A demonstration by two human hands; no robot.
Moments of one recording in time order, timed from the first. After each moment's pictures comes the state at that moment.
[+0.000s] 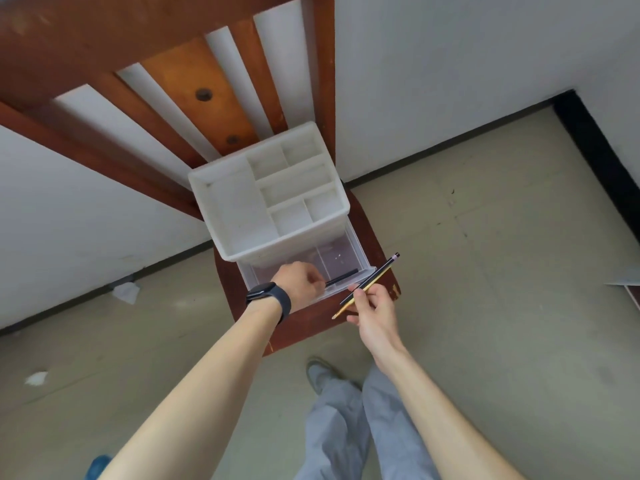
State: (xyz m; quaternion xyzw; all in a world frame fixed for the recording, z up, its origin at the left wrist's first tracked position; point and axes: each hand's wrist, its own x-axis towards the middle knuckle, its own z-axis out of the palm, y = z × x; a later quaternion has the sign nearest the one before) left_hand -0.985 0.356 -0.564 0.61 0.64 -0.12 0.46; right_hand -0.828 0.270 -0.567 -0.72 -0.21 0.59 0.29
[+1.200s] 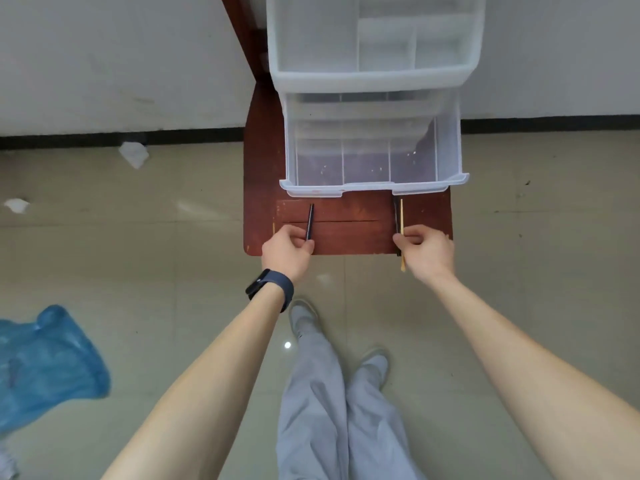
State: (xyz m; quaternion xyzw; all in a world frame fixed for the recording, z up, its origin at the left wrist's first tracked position) left_hand -1.007 0.187 -0.699 0.28 0.85 0.19 0.40; right_hand -0.778 0.268 -0.704 -0.72 -0.55 0.42 0.05
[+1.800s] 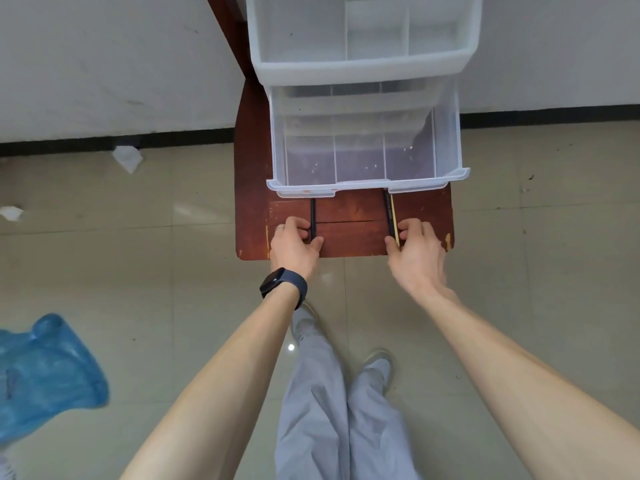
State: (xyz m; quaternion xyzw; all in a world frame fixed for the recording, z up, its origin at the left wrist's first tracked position) left_hand -0.985 0.203 -0.721 0.31 0.87 0.19 0.34; right_hand -0.790 0.254 -0.710 -0.67 -0.68 0.29 0.02
